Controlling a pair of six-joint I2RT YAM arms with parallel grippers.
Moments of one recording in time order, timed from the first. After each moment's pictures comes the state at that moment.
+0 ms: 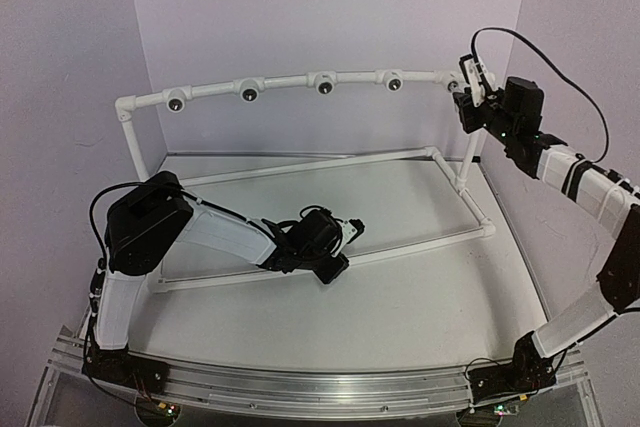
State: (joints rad) left arm -1.04 2.18 1.33 0.02 -0.10 -0.02; right arm 0.22 1.46 1.28 0.13 0.01 -0.40
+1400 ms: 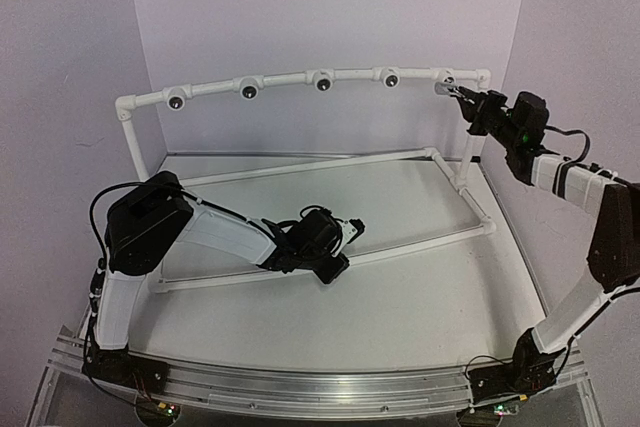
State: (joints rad) left arm -1.04 2.18 1.33 0.02 -0.10 -0.02; right arm 0.08 1.58 1.20 0.49 -0.34 1.82
